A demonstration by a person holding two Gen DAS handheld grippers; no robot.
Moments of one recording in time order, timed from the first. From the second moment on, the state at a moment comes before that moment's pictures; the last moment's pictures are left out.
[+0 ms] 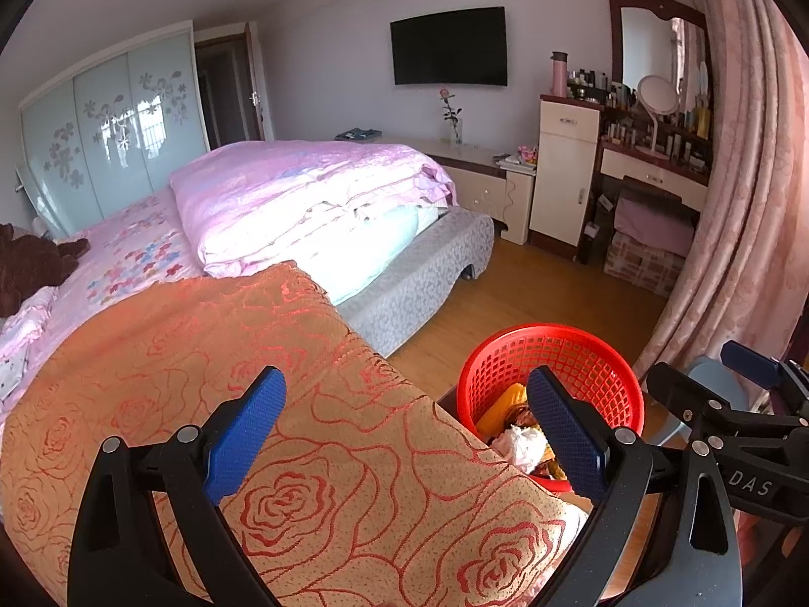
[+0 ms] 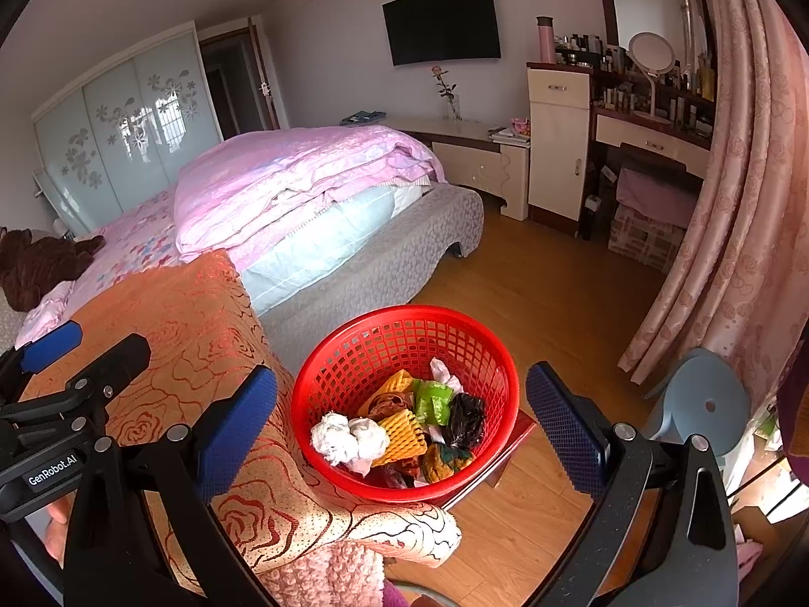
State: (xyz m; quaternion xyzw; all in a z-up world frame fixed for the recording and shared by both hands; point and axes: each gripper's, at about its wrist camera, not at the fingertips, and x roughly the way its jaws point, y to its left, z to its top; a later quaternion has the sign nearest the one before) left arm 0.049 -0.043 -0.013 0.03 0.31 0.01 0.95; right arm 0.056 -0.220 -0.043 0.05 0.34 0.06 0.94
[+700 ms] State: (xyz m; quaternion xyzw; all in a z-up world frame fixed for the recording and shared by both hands) left arm 0.047 -0.043 -0.017 0.03 0.31 0.01 0.95; right arm 0.054 -0.219 -0.047 0.05 0.34 0.06 0.94
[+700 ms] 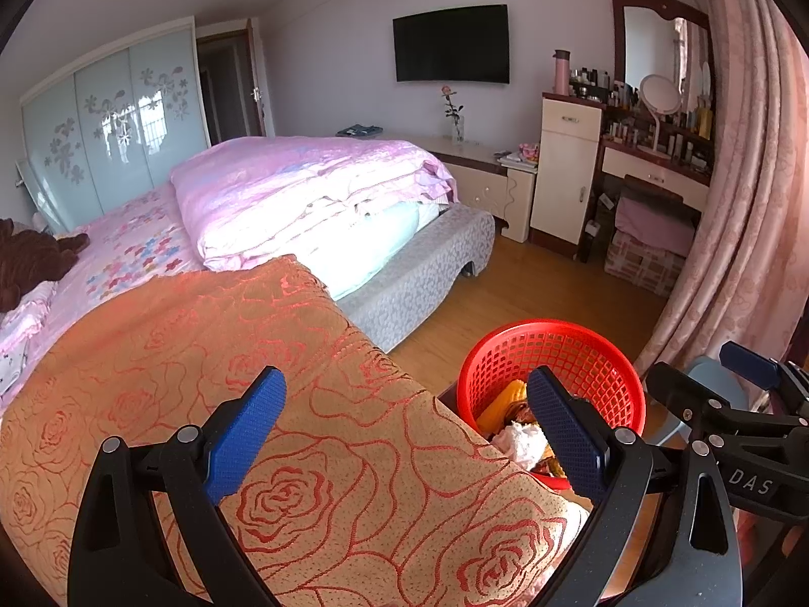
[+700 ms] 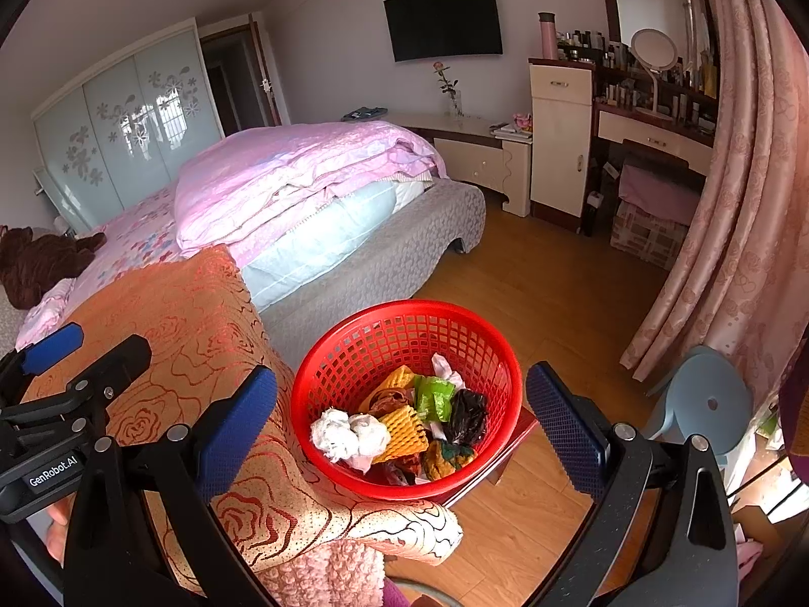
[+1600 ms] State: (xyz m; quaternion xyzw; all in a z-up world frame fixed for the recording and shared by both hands) left arm 0.043 -0.047 -0.021 0.03 0.32 0.01 0.95; right arm 0.056 -0.221 -0.046 0.05 0.34 0.06 0.94
